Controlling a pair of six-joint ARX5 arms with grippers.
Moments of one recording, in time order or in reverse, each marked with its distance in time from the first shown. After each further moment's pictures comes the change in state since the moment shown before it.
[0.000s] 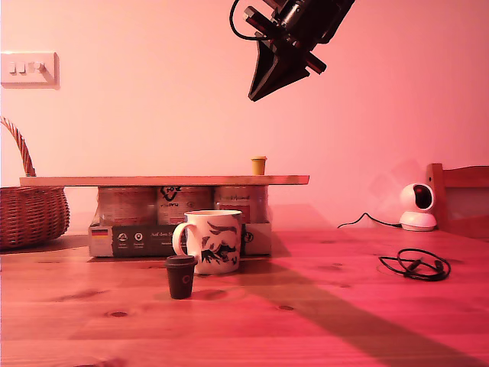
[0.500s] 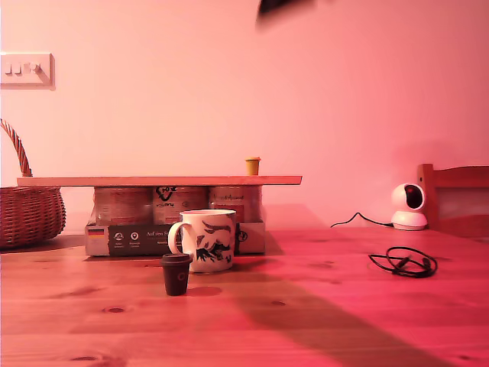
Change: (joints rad) left arm 0.000 0.000 0.000 0.000 0.000 0.000; right arm 0.033 -0.254 -0.002 0.161 0.138 0.024
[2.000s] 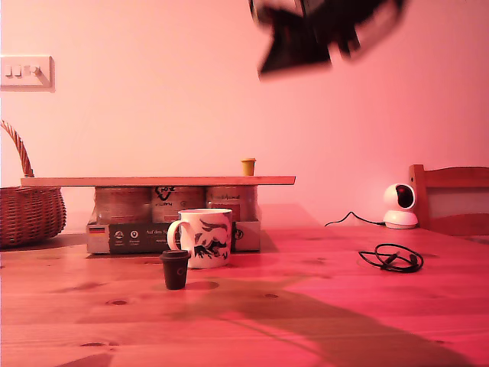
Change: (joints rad) left arm 0.000 0.000 0.000 0.006 -0.079 0.074; right arm 0.071 -0.308 -1.118 0.959 0.053 0.032
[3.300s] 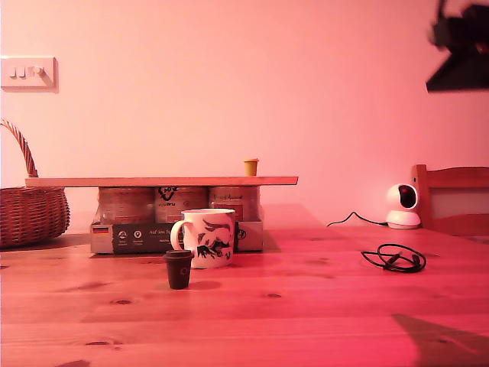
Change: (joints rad) left arm 0.000 0.000 0.024 -0.111 0.000 0.000; right arm -0.026 -0.810 -0.761 0.133 0.360 0.100
